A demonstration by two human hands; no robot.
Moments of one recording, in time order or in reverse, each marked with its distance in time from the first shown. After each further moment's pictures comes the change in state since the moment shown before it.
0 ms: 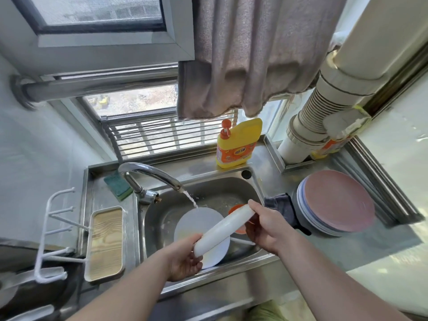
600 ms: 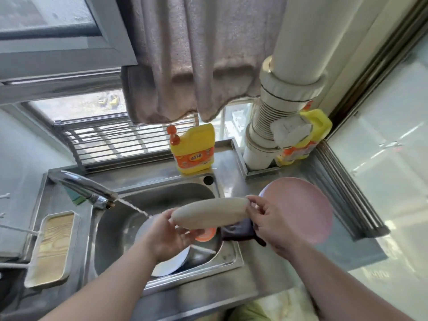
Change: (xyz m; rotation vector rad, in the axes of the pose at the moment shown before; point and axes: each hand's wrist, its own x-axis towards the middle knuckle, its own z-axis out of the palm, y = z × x) left_hand -0.002 0.047 0.142 -0.586 -0.149 0.231; right_hand -0.007 -0.097 -0.138 -0.465 -0.194 -0.453
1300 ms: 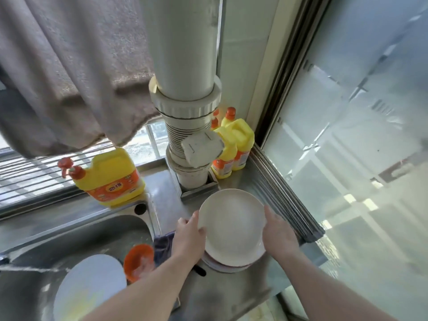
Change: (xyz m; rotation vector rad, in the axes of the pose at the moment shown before) left_hand 0.125 -0.128 0.190 1.633 0.244 0.701; right_hand 0.041 0.046 -0.222 -1.027 0.437 0.165
